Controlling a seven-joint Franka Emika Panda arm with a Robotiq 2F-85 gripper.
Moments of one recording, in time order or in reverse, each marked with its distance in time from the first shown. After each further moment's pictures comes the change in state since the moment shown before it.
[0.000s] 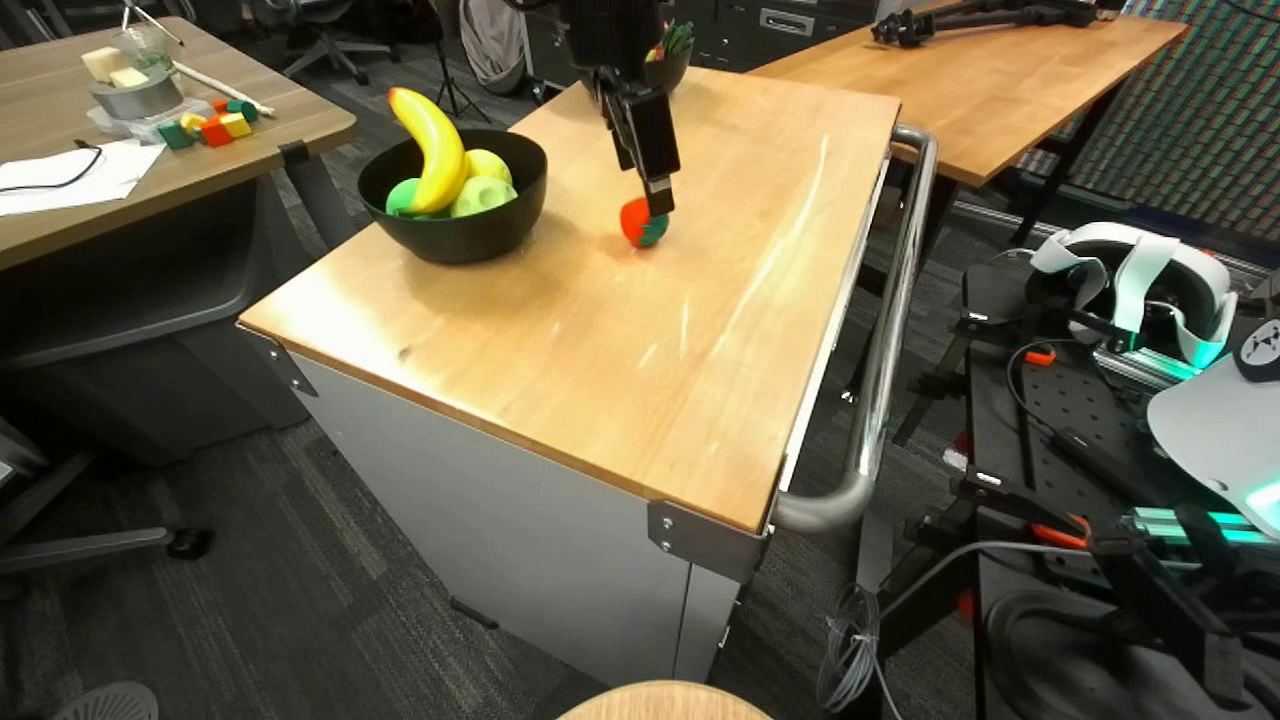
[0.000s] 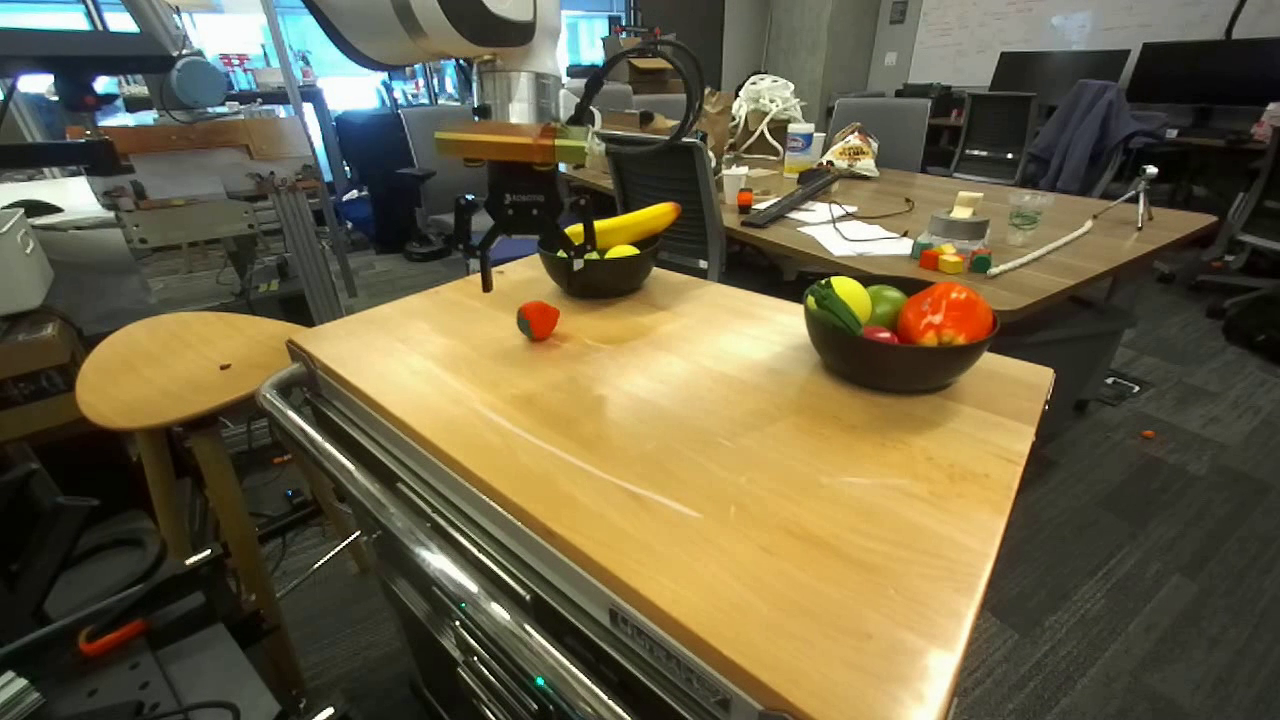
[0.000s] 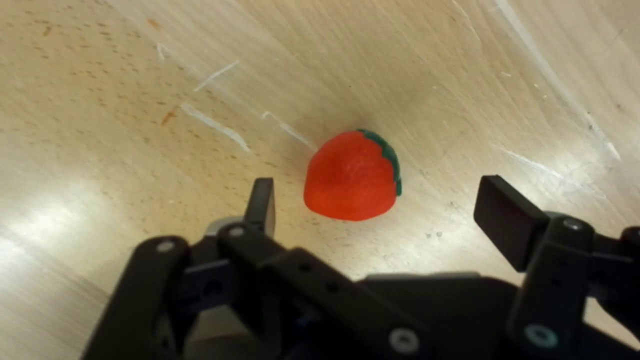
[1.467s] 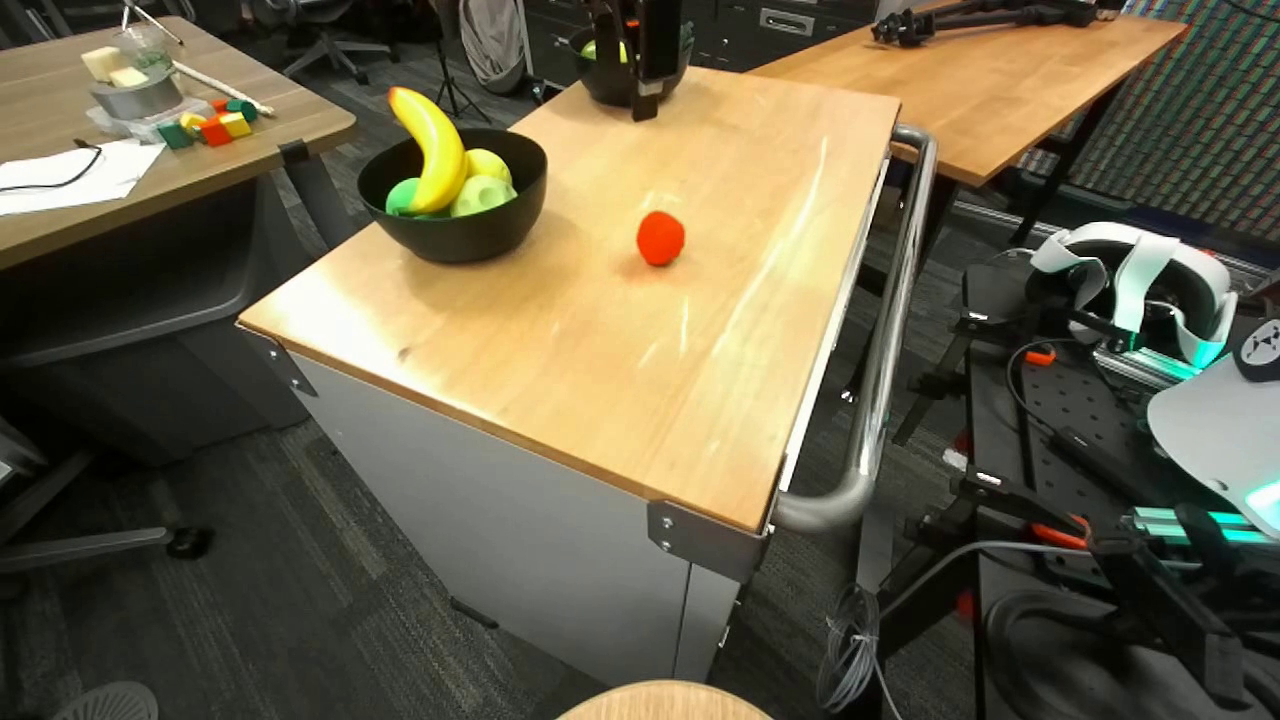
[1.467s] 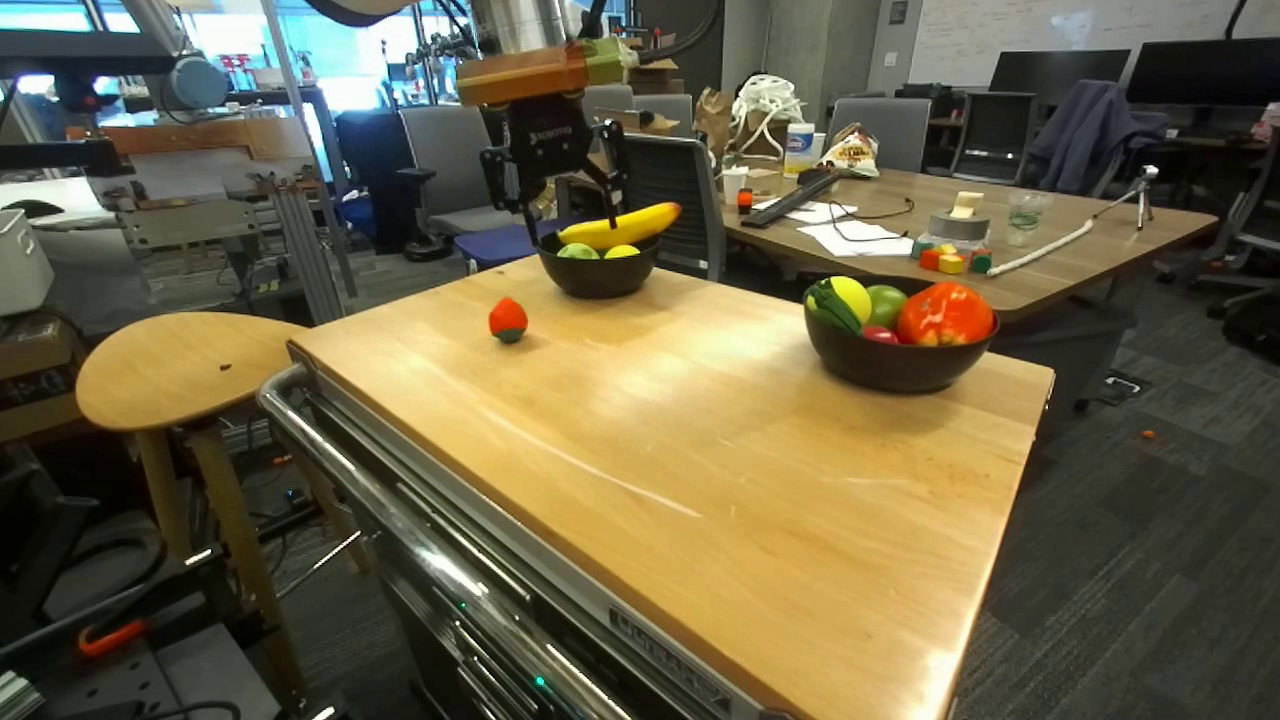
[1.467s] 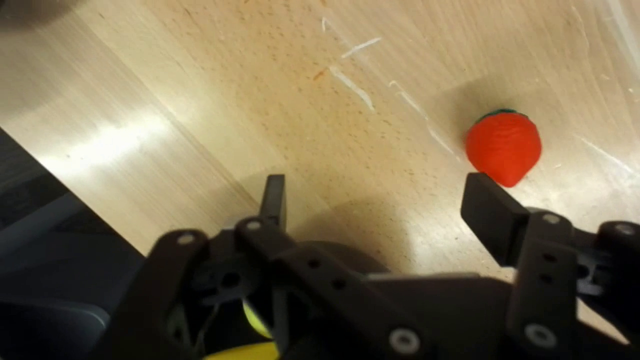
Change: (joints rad) arm -0.020 -0.154 -0.039 -0.086 -0.094 0.177 -0.092
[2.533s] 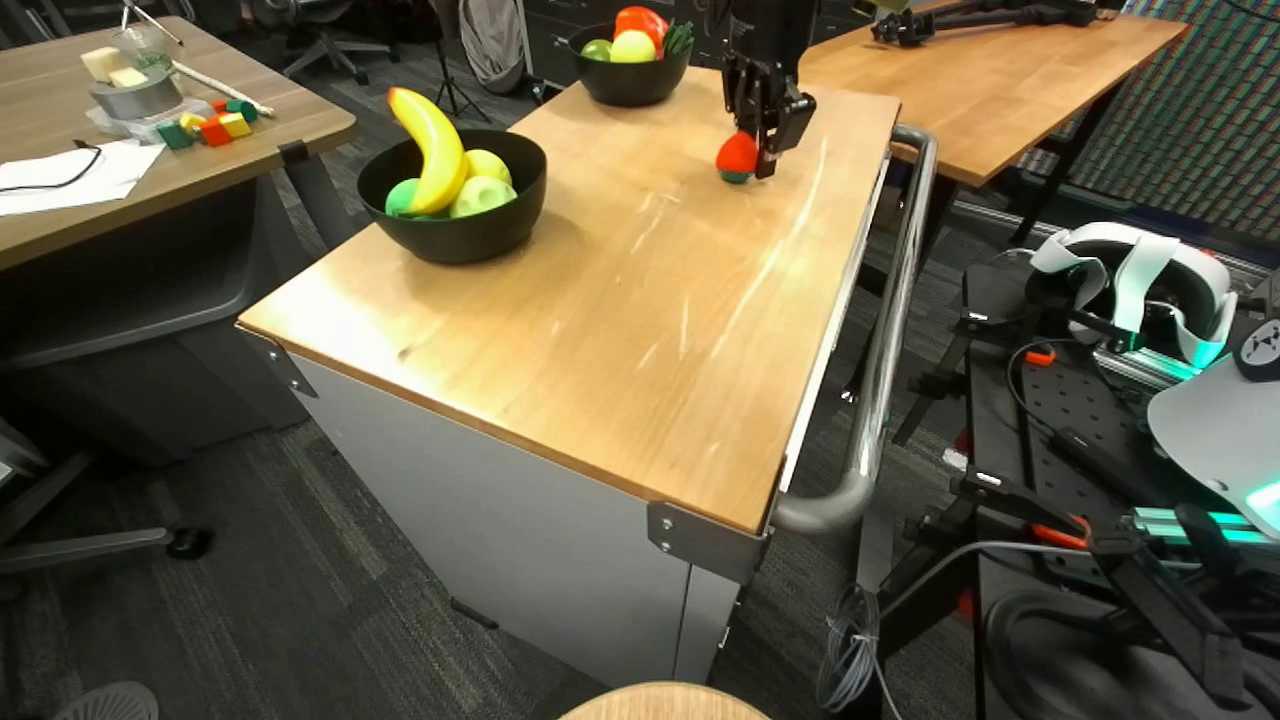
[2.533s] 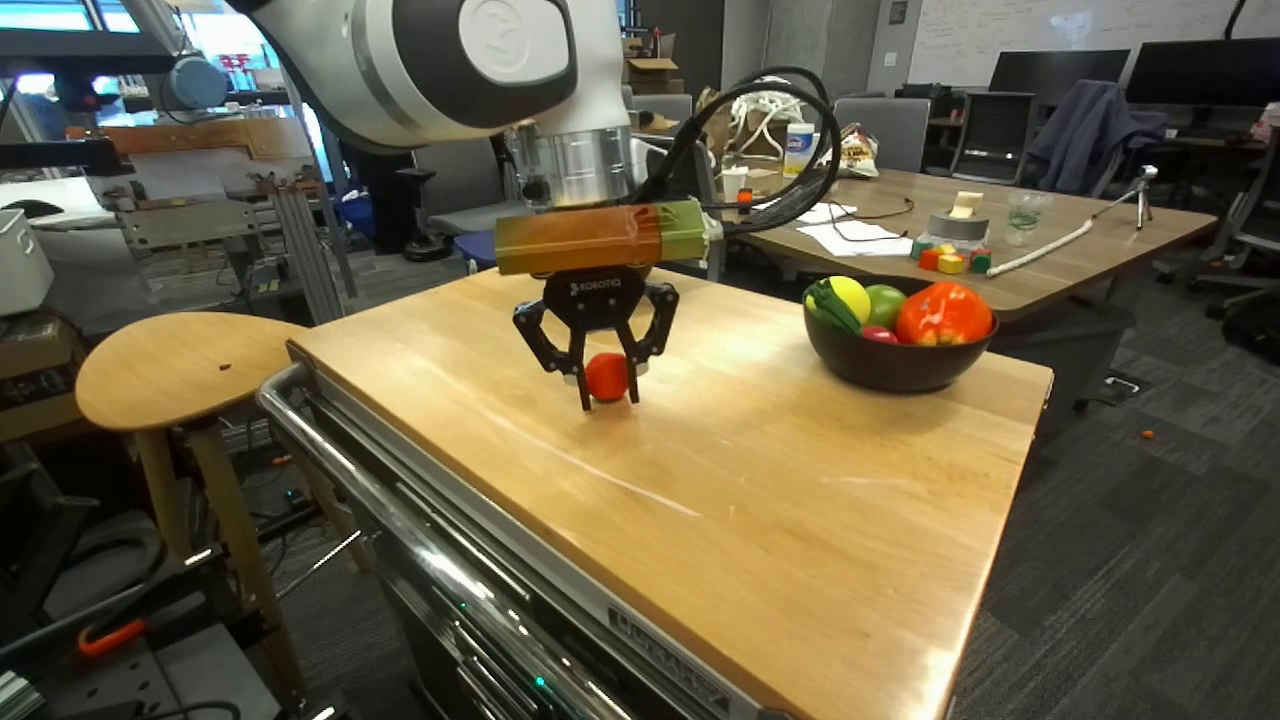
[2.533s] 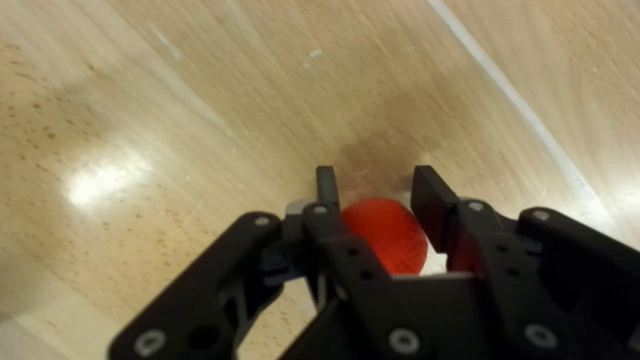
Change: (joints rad) arm -0.143 -0.039 -0.123 -0.325 0.024 0.230 -0.249
